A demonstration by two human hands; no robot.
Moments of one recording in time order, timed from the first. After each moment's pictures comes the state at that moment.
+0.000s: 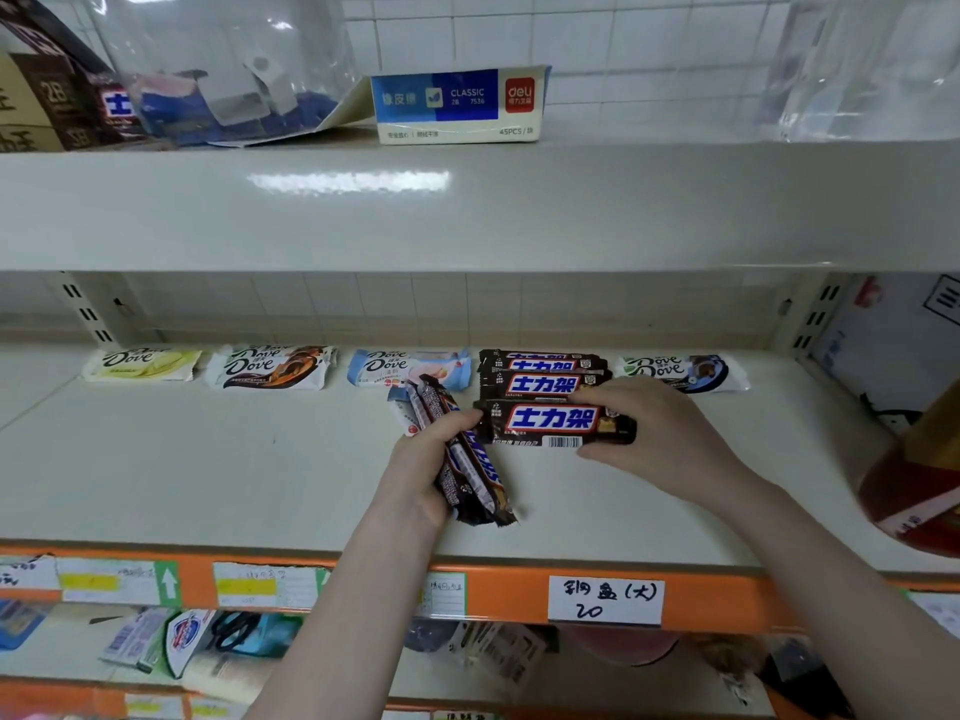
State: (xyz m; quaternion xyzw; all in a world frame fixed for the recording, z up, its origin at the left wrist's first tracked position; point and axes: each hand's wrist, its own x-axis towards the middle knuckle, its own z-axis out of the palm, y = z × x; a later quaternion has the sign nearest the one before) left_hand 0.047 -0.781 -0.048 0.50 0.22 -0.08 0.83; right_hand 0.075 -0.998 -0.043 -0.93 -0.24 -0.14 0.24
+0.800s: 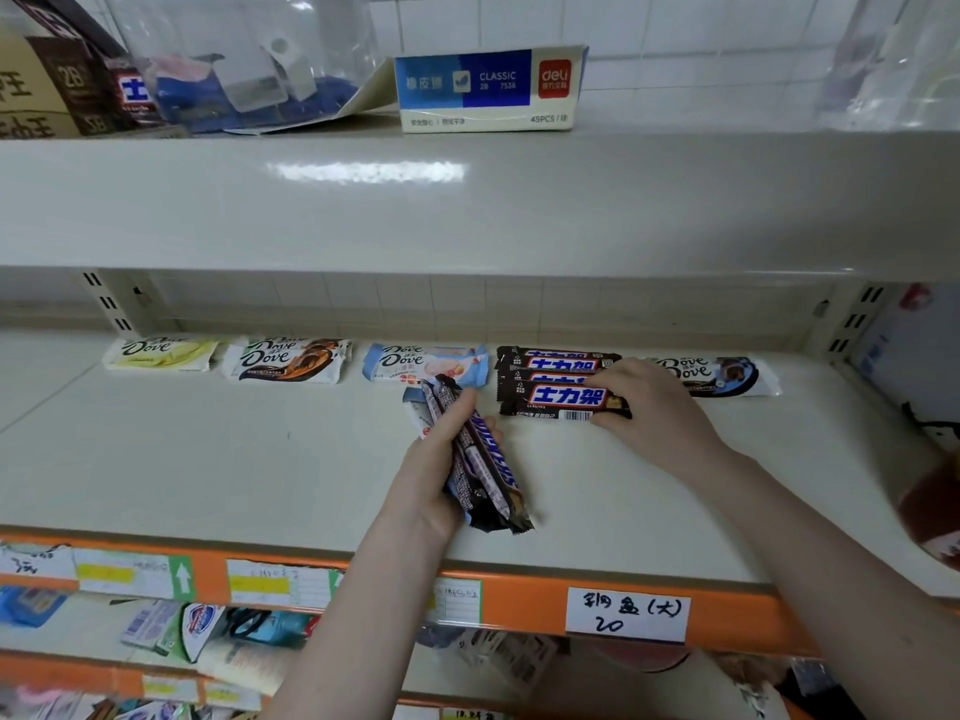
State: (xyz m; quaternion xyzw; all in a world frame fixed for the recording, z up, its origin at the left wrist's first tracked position) left_hand 0.052 -0.775 -0.056 0.39 0.19 -0.10 0.89; right_hand 0.133 -0.992 -0.073 -0.95 -0.21 -0.15 0.16
